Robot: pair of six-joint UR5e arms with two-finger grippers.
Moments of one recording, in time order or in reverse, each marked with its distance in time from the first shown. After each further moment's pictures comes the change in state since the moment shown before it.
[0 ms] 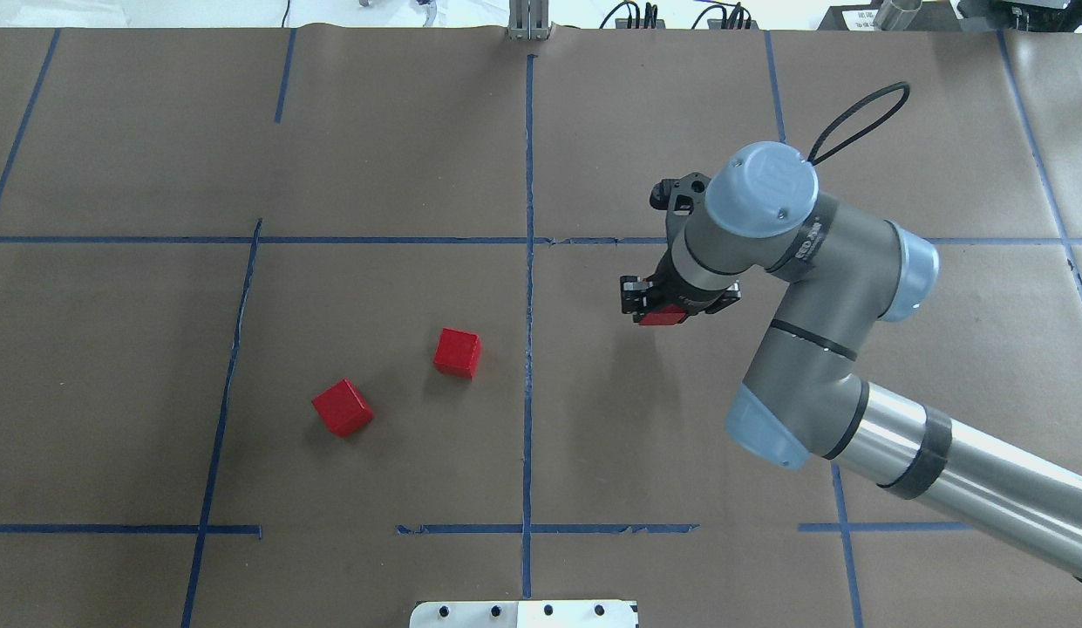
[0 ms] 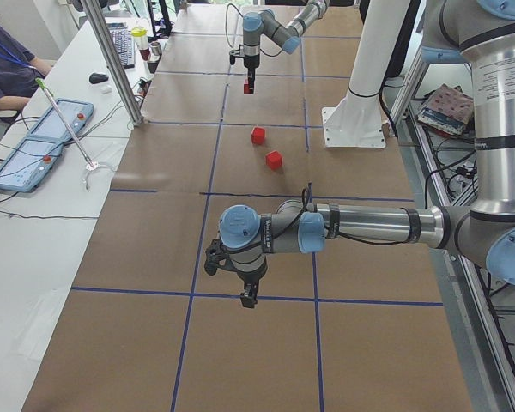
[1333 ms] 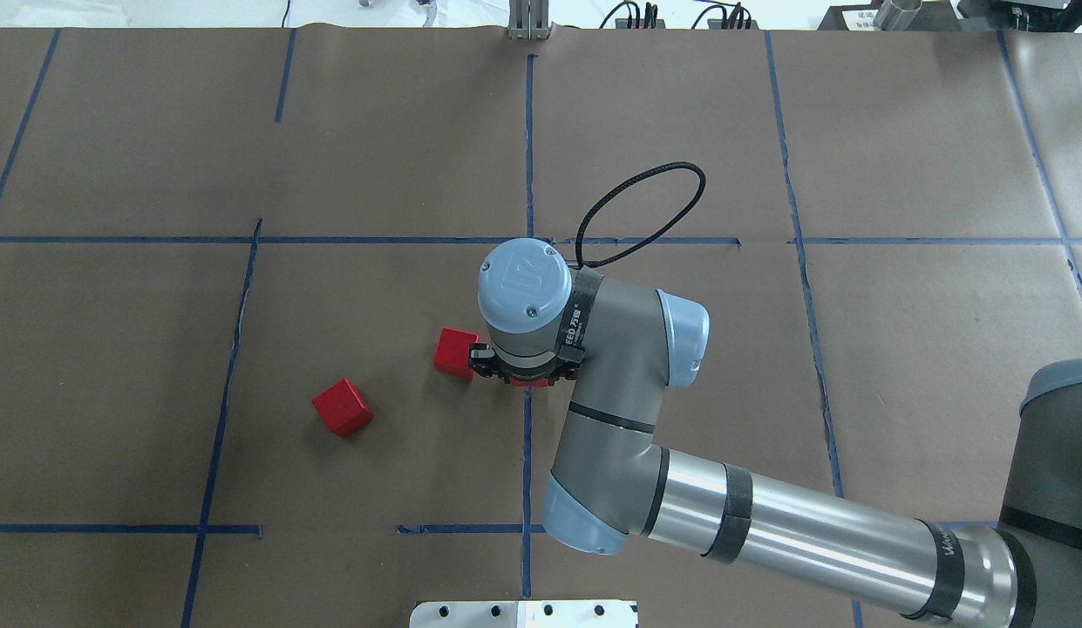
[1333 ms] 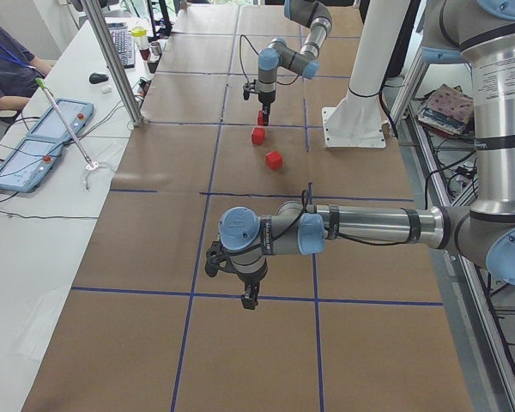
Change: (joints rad) left arm 0.001 0.000 0.008 0.002 0.000 0.000; right arm -0.185 0.284 -0.217 -0.126 -0.142 0.154
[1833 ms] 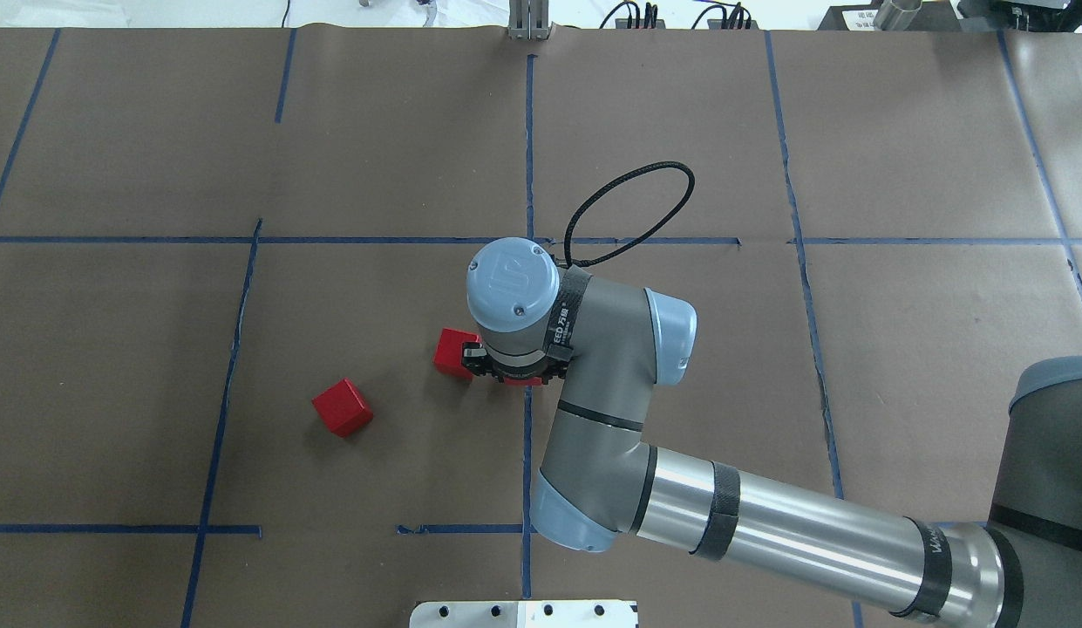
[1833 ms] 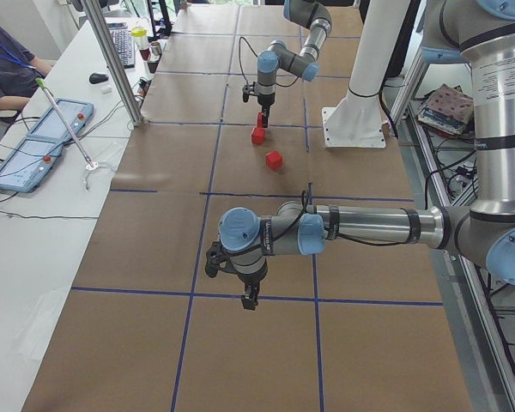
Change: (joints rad) left arm 0.000 0.000 0.001 0.000 0.000 0.000; right arm -0.001 0.016 -0.022 0.002 -0.003 0.001
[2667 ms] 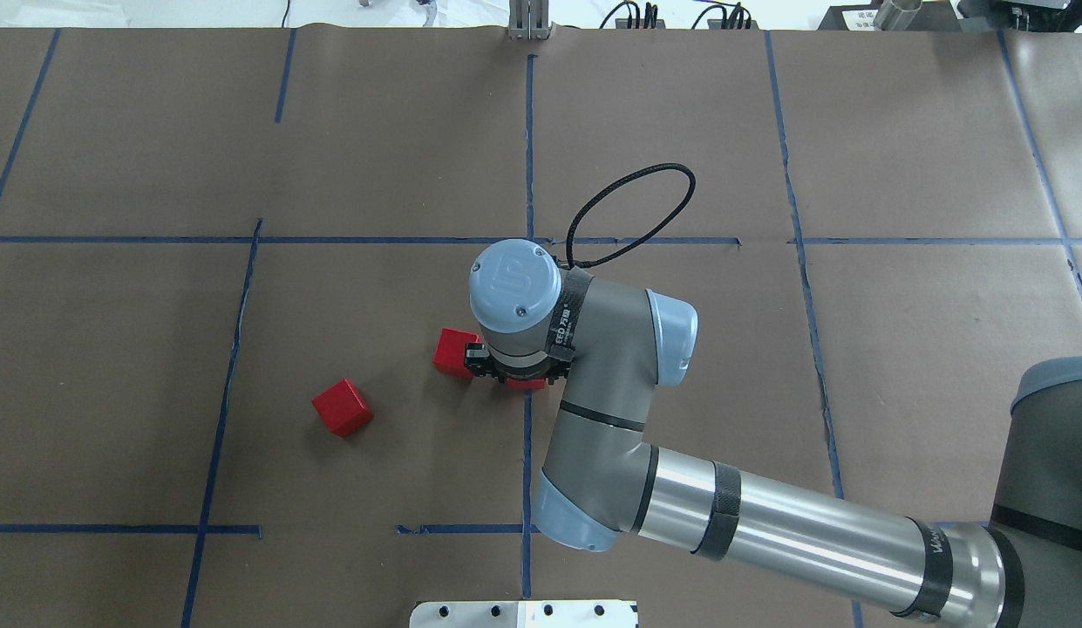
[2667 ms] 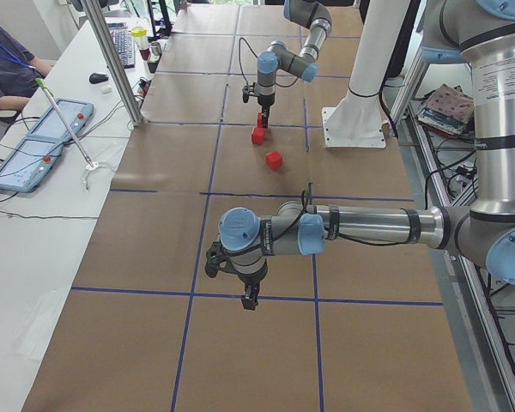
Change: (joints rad) left arm 0.000 0.000 0.000 0.000 0.000 0.000; right arm 0.000 -0.005 -0.004 0.002 0.001 -0.006
